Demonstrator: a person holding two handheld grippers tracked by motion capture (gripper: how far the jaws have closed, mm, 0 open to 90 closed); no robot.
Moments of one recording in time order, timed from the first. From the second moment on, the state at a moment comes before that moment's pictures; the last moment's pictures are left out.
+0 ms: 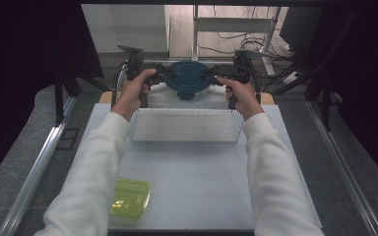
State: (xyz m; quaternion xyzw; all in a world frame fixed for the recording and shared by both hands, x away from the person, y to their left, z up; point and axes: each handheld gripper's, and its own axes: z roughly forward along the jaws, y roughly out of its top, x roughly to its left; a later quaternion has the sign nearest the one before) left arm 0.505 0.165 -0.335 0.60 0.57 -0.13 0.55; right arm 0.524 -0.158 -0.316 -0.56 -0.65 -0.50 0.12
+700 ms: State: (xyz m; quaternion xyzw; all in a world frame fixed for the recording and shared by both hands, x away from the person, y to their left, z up) left arm 0.439 0.184 -0.297 0.66 0.50 0.02 0.56; right arm 0.472 -0.160 -0.290 -0.50 -0.70 -0.51 -0.05
